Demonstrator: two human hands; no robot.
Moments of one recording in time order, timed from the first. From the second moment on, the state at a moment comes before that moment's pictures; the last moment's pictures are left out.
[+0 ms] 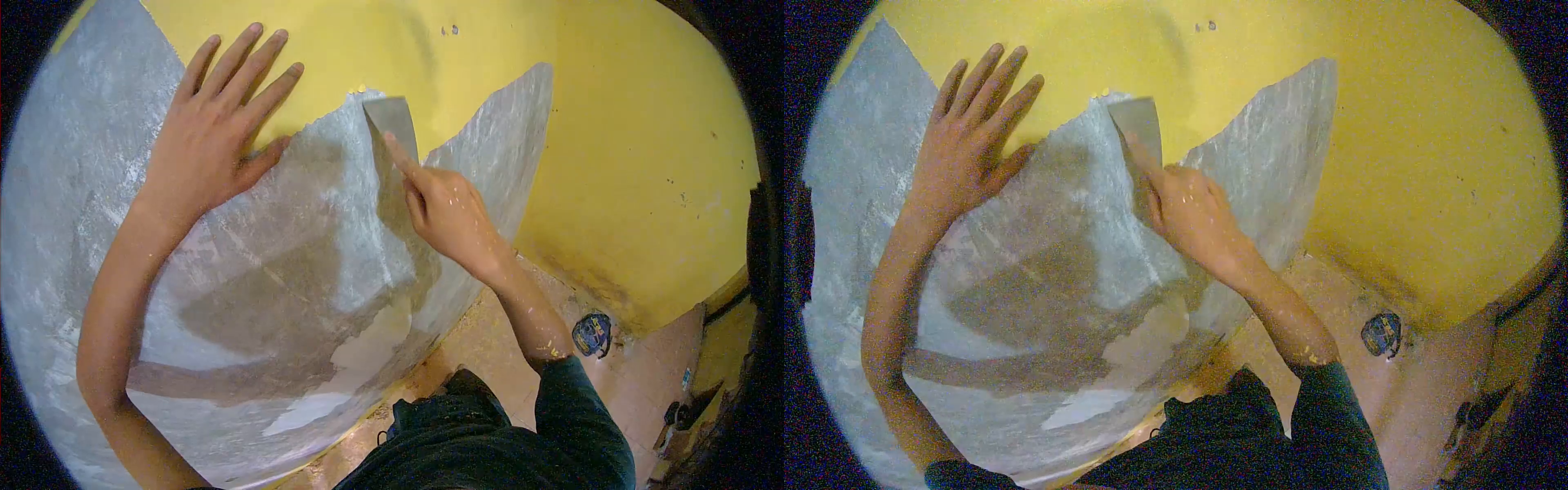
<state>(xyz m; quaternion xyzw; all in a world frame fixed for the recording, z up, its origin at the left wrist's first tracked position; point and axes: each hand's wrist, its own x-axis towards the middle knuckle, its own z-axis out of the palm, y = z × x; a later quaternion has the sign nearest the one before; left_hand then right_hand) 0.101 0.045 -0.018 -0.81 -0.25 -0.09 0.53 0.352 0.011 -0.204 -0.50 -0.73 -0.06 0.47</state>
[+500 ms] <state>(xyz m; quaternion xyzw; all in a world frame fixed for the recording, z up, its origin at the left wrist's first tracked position) 0.123 0.054 -0.024 -0.76 -0.29 -0.13 0.56 0.350 0.007 -0.209 -0.49 -0.74 -0.04 0.47</state>
